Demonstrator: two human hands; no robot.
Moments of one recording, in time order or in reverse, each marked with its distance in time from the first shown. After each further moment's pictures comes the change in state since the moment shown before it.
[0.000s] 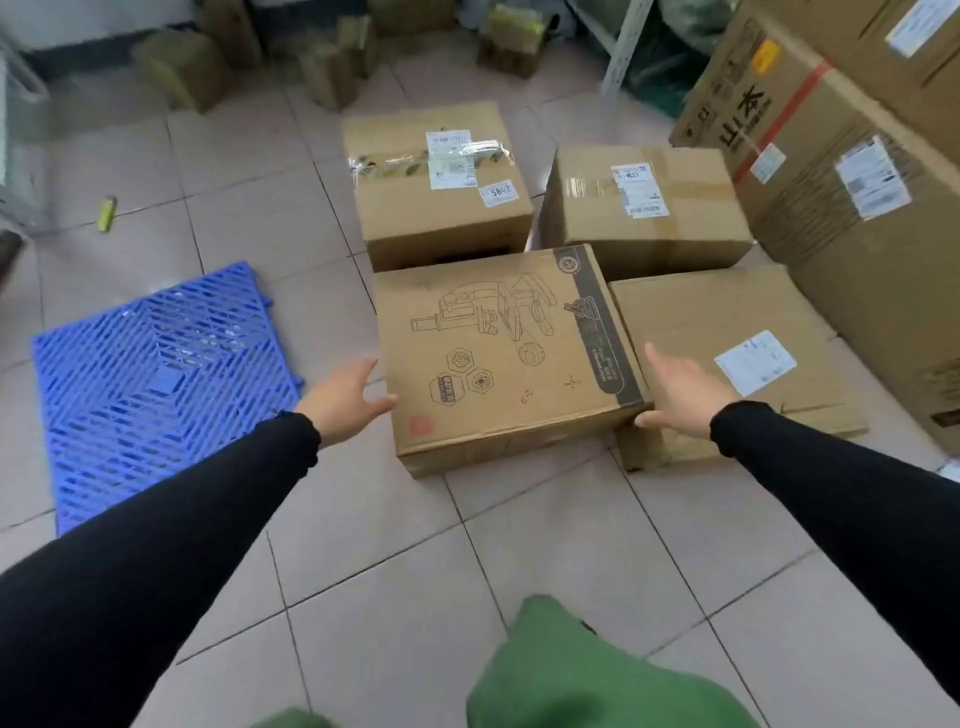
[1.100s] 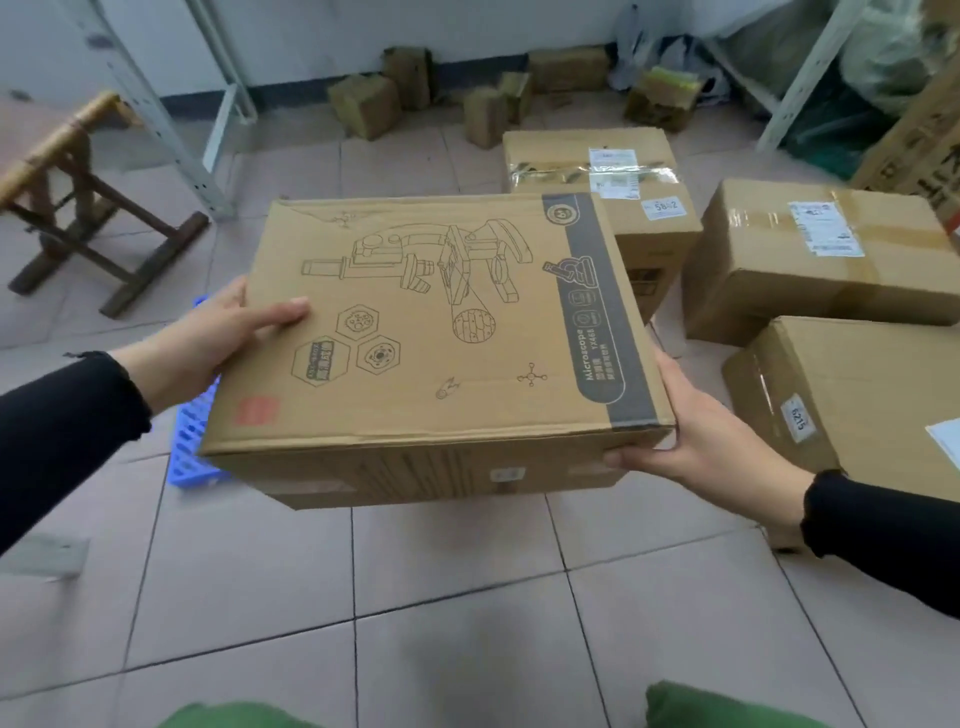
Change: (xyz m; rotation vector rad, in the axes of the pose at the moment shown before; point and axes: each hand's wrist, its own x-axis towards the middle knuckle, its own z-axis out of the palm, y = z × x) left_hand -0.070 -0.164 -0.107 -0.877 0.368 -0.136; right_hand -0.014 -0.164 0.053 0.554 0.114 -0.689
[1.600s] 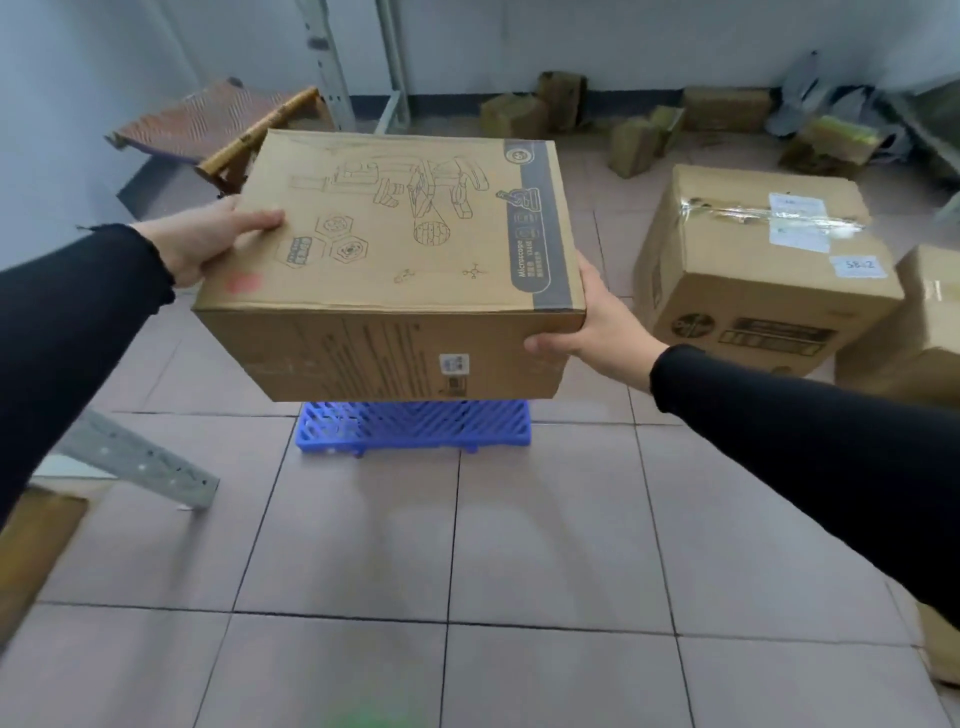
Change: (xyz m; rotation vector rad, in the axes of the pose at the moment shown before) left_hand 0.032 -0.012 -0.216 0.069 0.258 -0.139; right_hand 0.219 -0.133 0.123 0.182 -0.088 -0.167
